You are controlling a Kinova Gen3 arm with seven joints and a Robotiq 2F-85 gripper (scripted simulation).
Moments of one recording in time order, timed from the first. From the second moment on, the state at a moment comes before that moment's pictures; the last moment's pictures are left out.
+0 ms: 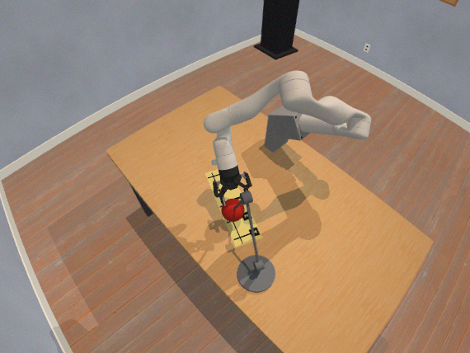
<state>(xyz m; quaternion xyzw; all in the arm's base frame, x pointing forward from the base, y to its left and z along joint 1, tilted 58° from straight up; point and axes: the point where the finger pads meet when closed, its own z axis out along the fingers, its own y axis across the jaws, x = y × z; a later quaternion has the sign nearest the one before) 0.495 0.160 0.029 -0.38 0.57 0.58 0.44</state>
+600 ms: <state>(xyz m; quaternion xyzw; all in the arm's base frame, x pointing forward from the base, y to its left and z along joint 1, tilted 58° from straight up) 0.497 0.179 0.032 -0.38 0.57 0.58 0.44</state>
